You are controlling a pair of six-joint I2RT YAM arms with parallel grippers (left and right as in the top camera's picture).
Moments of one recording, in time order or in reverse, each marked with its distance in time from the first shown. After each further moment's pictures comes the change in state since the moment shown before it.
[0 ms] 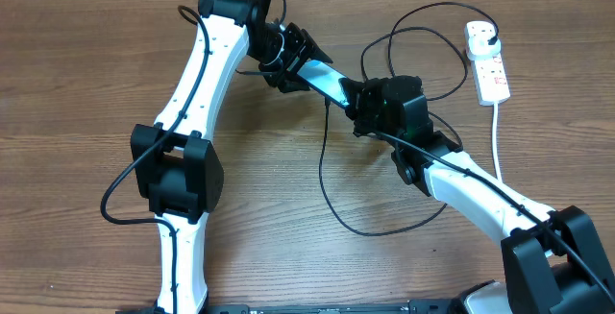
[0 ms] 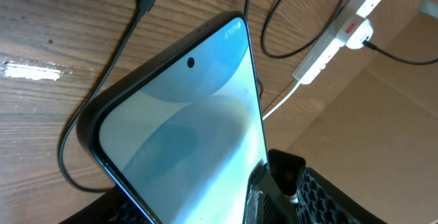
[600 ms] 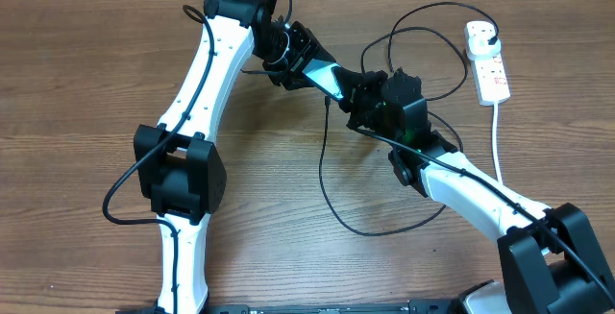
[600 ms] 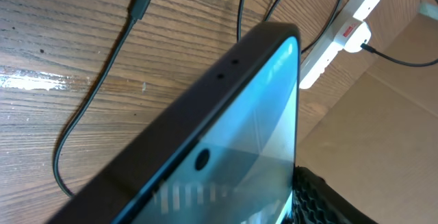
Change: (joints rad) left arm -0.018 0.000 0.002 0.029 -0.030 -0.011; right arm 0.018 0.010 0.000 0.153 -0.013 -0.001
